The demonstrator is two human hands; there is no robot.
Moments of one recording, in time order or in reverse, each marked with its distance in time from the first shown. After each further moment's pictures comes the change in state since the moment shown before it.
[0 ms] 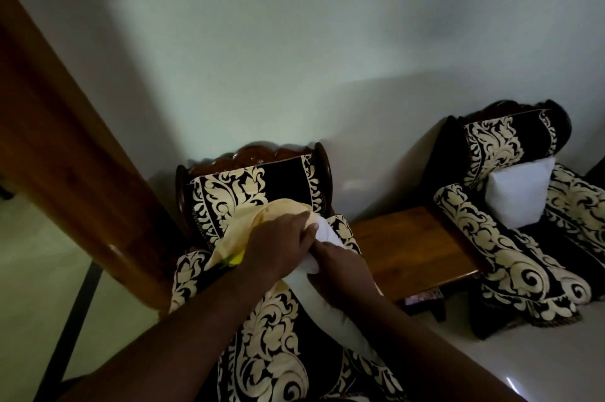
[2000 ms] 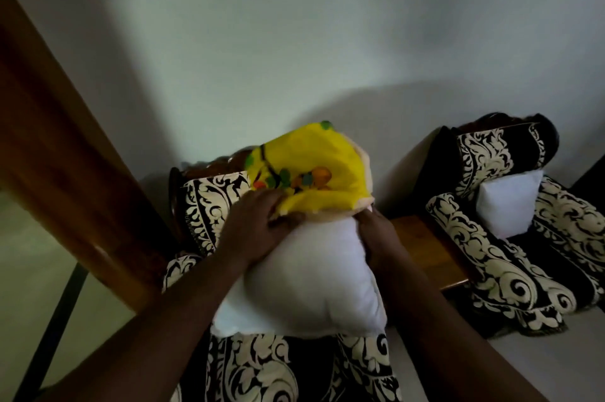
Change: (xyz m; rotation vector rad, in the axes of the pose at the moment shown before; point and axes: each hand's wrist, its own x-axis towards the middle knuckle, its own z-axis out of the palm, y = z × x) left_hand 0.019 -0.042 -0.032 -0.221 0.291 0.175; right_hand 0.039 0.030 -0.076 1.174 0.175 0.670
